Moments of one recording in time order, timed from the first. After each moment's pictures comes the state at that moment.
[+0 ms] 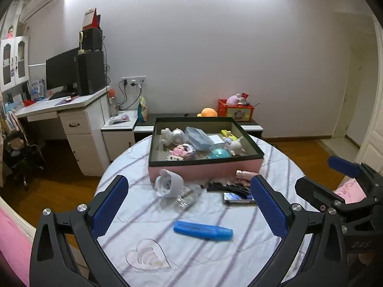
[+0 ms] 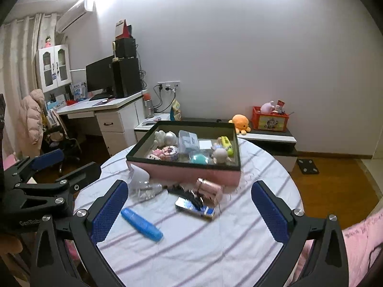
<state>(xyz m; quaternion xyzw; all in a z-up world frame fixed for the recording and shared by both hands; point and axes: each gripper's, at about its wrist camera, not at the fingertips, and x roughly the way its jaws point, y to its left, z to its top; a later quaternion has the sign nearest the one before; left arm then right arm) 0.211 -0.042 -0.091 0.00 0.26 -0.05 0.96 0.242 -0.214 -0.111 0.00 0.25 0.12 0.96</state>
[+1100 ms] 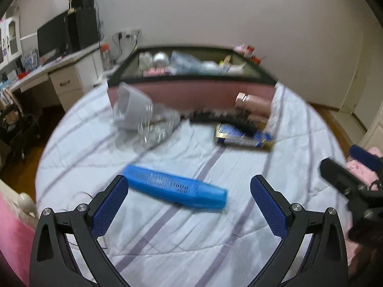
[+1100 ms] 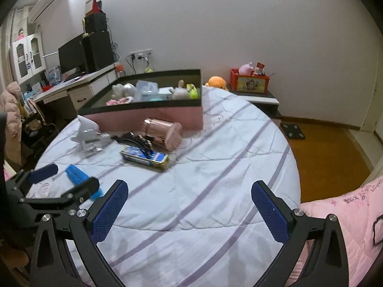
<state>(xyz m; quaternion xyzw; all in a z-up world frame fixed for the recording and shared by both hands) 0.260 -0.094 -0.223 0.00 0.40 -0.02 0.92 0.267 -0.265 -0.212 0.01 0.34 0.06 0.94</state>
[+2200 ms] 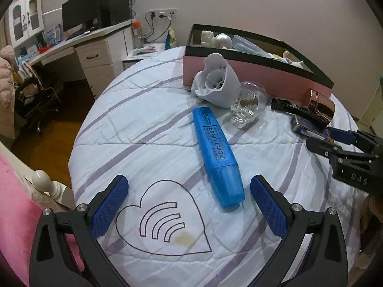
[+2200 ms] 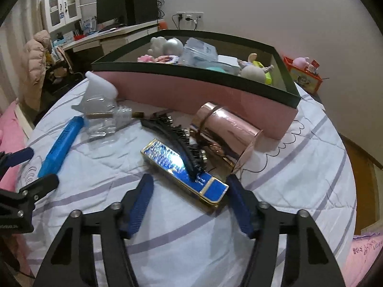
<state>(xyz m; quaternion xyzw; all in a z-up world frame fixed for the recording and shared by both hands) 0.260 -0.007 -0.237 -0.03 0.43 0.04 0.90 0.353 -0.193 -0.251 -0.09 0.42 0.19 0.88</state>
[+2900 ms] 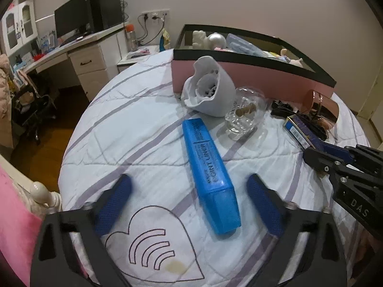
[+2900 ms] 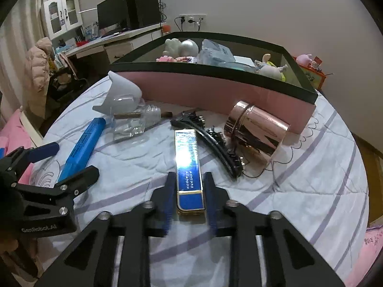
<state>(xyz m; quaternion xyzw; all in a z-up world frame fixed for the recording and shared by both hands) 0.283 -0.015 -0.239 -0.01 0.43 0.03 0.90 0.340 -0.168 -0.251 -0.06 0.42 0.19 0.88</state>
